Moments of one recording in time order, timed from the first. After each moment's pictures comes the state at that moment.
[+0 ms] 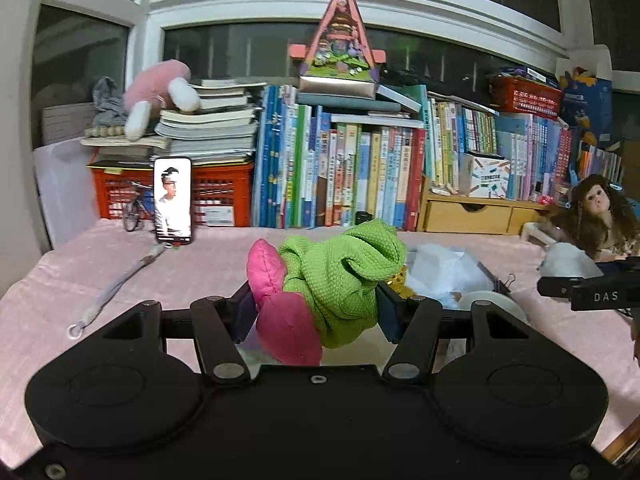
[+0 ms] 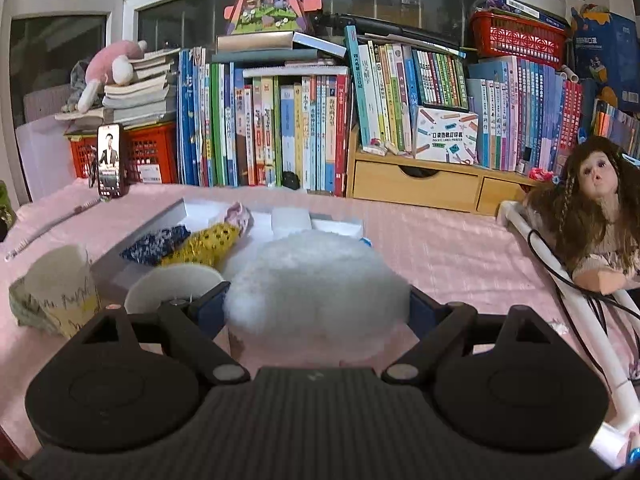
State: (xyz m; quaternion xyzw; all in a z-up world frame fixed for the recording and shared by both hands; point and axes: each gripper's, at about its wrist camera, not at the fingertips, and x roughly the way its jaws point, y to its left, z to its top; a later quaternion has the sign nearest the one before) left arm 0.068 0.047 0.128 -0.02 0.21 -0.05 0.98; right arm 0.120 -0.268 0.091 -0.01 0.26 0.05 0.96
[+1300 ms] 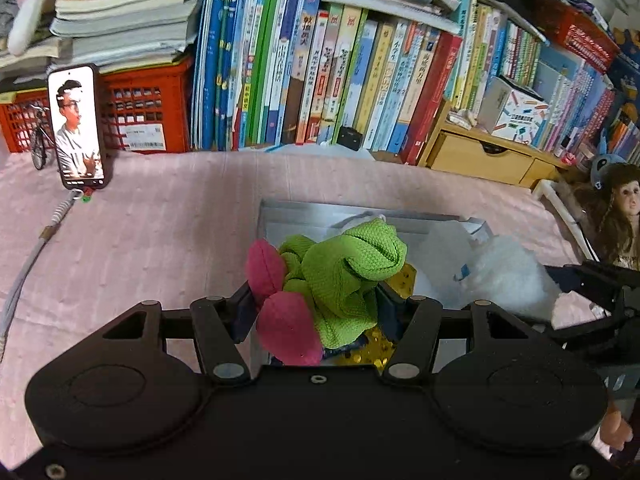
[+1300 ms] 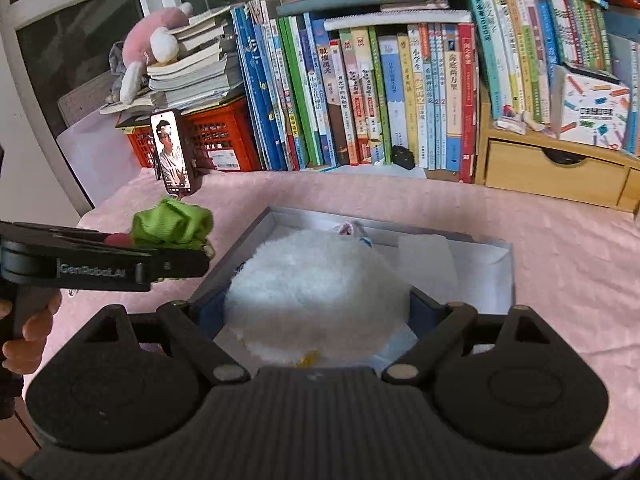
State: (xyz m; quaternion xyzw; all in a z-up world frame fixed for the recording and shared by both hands) left arm 0.304 0.024 0.114 -0.05 0.43 -0.09 0.90; right arm 0.266 -0.202 0.106 0.03 0.38 0.19 0.91
